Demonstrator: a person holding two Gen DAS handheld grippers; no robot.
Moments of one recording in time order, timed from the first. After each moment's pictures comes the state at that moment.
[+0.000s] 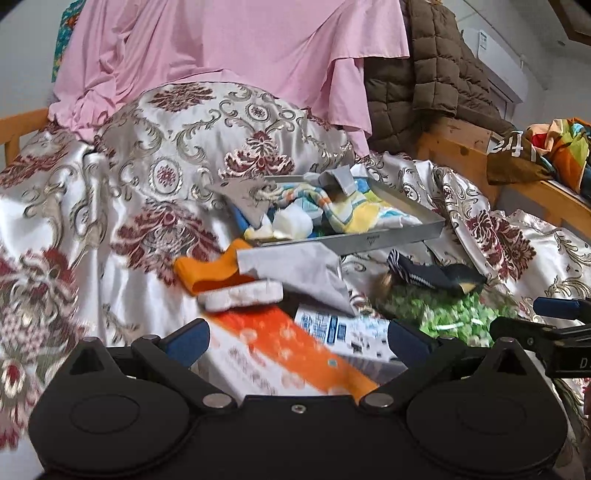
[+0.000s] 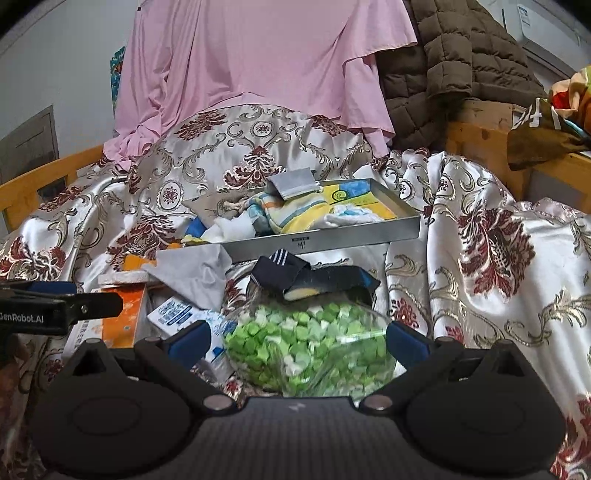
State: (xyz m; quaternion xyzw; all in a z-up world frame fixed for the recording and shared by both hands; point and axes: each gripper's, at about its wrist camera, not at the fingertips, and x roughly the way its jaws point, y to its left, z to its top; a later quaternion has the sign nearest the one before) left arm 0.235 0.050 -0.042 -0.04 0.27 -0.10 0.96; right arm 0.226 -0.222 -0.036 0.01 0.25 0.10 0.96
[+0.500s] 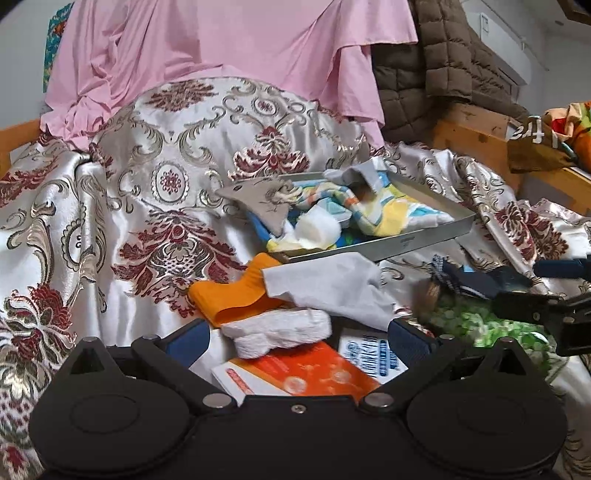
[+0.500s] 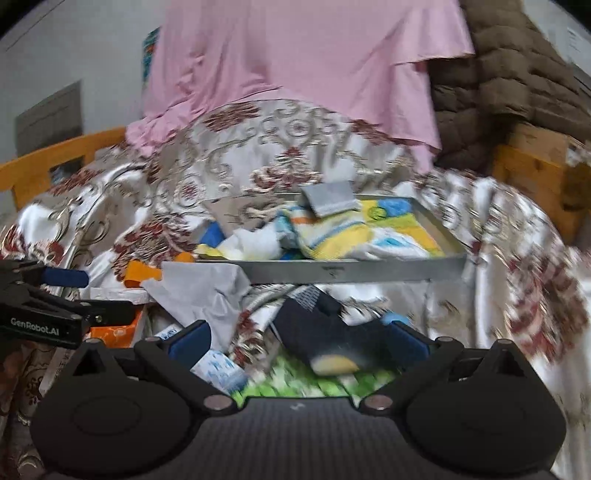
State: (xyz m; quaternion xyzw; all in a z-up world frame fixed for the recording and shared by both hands) left arm 0.287 0.069 -0.052 -0.01 0.28 -0.09 0.95; right arm 0.291 -0.188 -0.030 -0.05 0.25 0.16 0.95
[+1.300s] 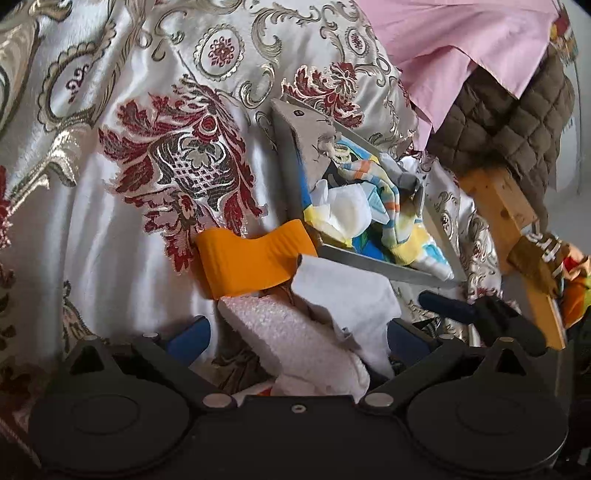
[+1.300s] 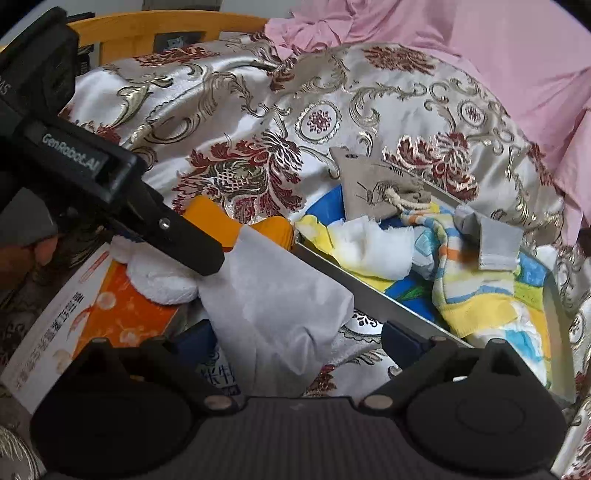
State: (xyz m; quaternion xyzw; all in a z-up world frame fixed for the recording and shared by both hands) left arm 0.371 0.143 -0.085 -0.31 0.41 -0.13 0.85; right arm 0.378 -0.078 -0.045 -0.25 0.32 0.31 0.86
